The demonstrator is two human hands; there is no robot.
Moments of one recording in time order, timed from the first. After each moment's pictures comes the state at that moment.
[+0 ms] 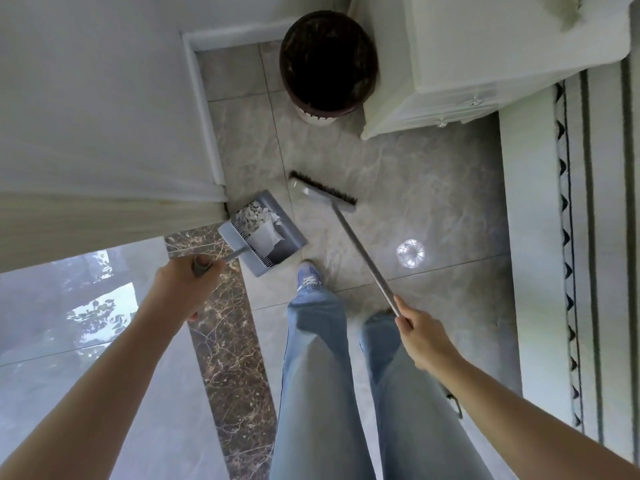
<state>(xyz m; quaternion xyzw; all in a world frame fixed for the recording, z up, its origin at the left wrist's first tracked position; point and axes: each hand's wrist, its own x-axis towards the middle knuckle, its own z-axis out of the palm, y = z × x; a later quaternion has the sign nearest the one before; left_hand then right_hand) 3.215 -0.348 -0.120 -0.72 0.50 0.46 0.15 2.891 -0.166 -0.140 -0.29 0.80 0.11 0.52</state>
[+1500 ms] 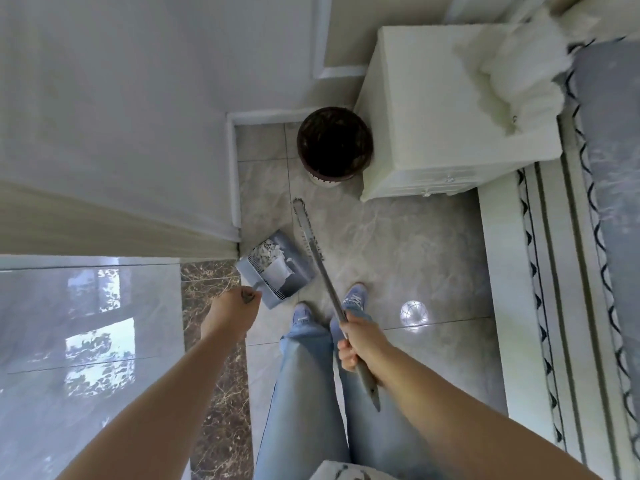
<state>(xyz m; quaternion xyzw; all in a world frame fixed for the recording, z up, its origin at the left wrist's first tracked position) 3.158 -0.298 -0.086 -0.74 0.49 0.45 0.12 2.927 -0.232 -0.055 0.09 0.61 -0.10 0.78</state>
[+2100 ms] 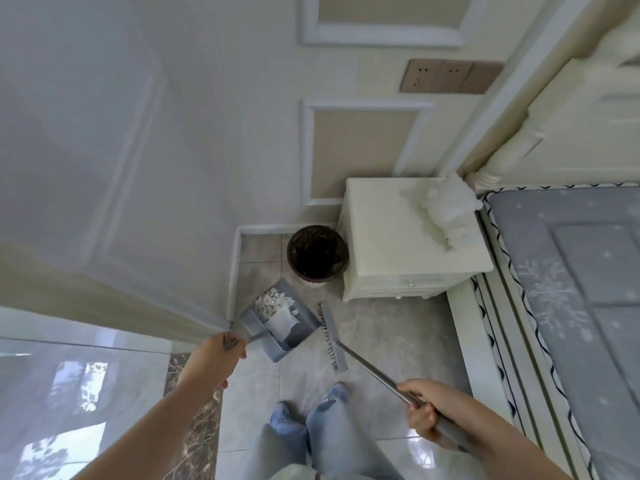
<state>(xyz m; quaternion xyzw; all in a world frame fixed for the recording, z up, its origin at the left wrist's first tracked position) 3.095 -0.327 0.048 -0.76 0.48 0.44 0.00 2.725 -0.241 0.068 0.16 0.63 -0.12 0.75</state>
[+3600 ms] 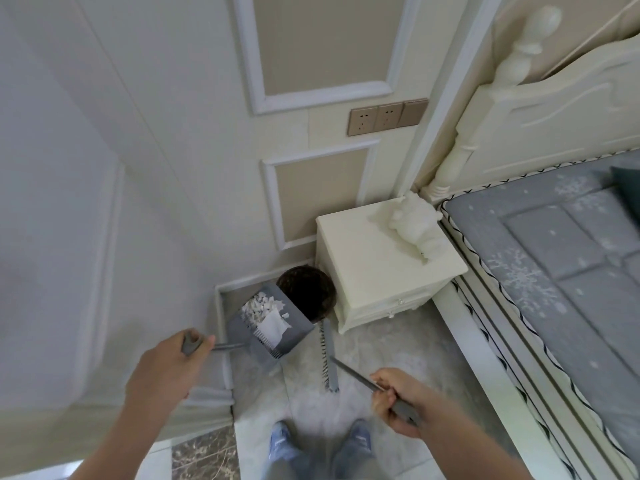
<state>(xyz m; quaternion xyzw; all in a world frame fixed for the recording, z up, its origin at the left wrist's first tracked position) 3.145 -0.446 0.165 -0.71 0.62 0.33 -0.06 2.821 -0.308 0.084 0.26 0.50 -0.38 0.74</state>
